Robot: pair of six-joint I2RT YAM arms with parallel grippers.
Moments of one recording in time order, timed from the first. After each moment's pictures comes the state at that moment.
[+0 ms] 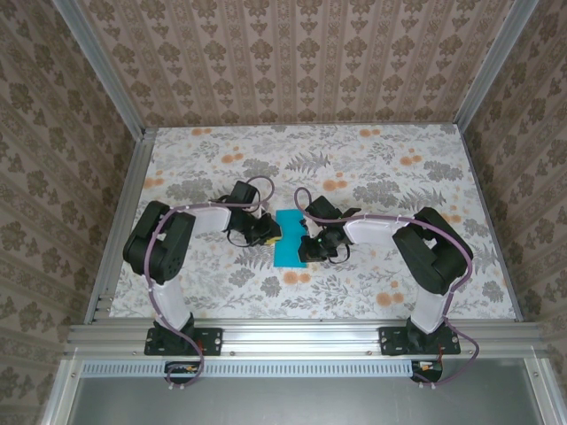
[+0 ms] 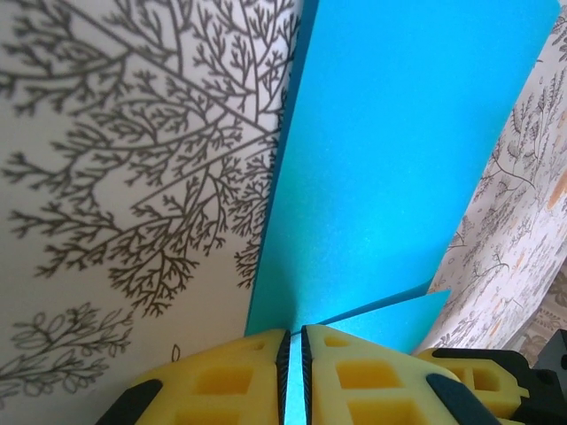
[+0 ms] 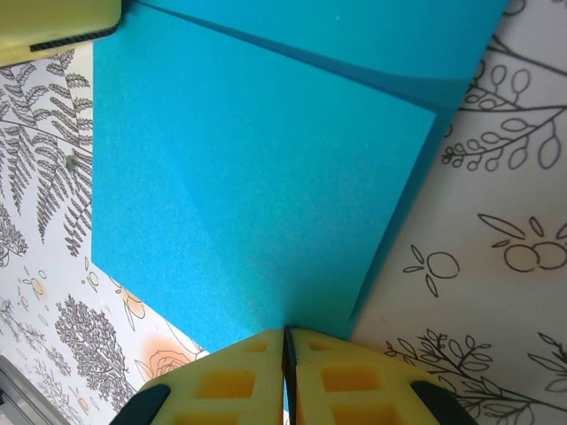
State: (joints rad) left arm -0.50 1.84 0.95 -0.26 0.61 -0.74; right arm 0.65 1.80 0.97 -0.40 -0.39 0.51
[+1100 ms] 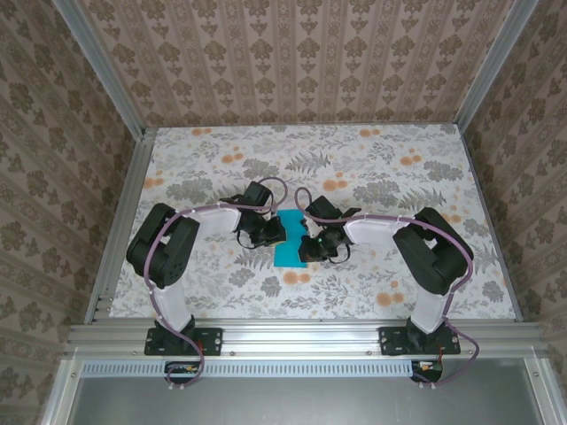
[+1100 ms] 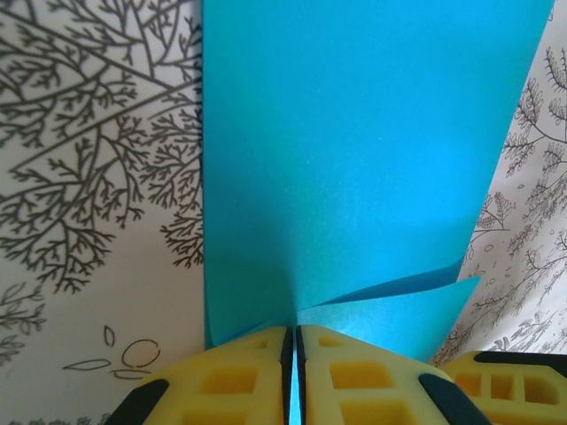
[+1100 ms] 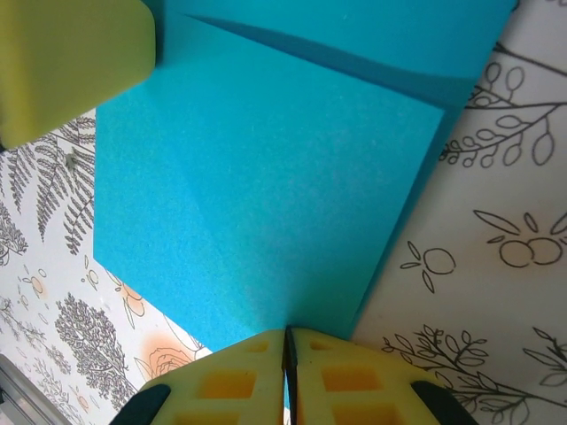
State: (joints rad) left arm -0.60 1.82 1.00 -0.35 0.44 -0.69; right arm 0.65 1.80 0.97 -0.40 -0.40 0.51
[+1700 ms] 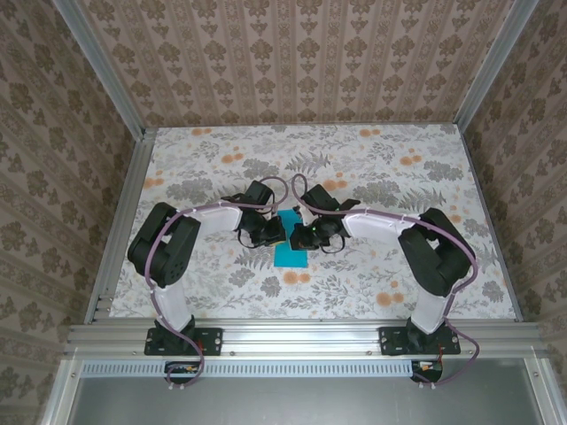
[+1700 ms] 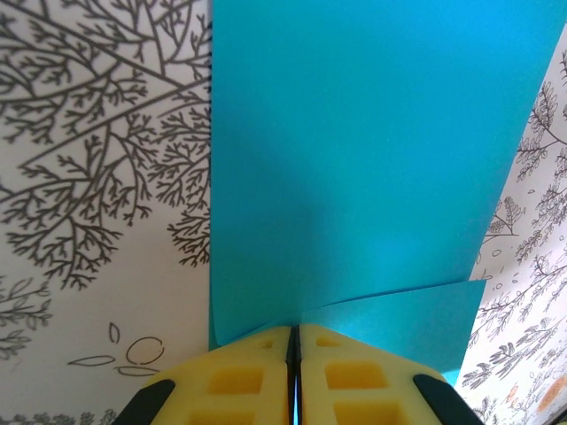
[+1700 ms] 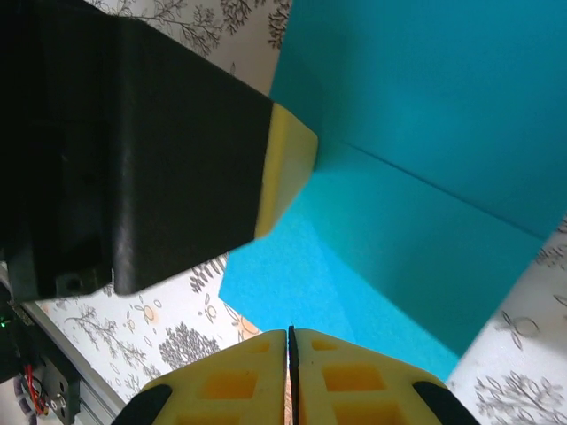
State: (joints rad) left arm -0.61 1.83 1.02 -0.39 0.43 -0.70; right arm 0.66 1.79 1.09 -0.40 -0.42 0.56
